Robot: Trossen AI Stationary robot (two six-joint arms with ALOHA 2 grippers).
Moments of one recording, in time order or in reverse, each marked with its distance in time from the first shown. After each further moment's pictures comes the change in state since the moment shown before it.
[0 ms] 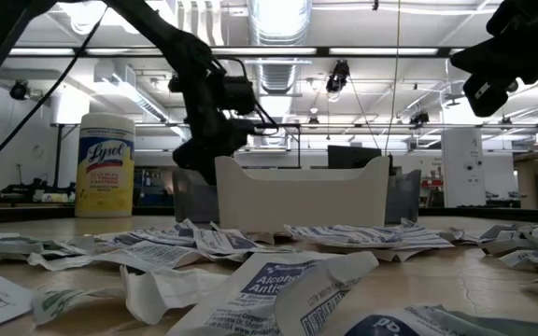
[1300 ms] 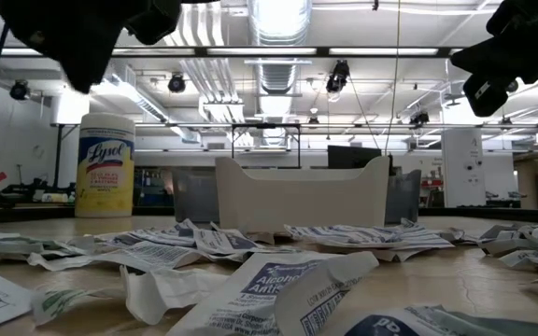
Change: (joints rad) left arm -0.940 -0.201 0.006 -0.224 -0.170 -1.166; right arm 0.000 0.000 0.000 0.003 -0.003 -0.001
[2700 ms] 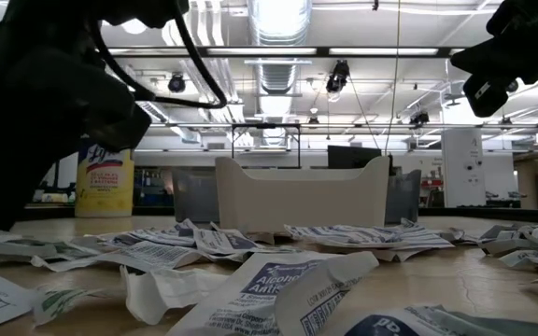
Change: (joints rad) left arm -0.039 0.145 -0.255 0.244 0.125 0.049; right arm 0.000 0.000 0.000 -0.004 0.000 -0.003
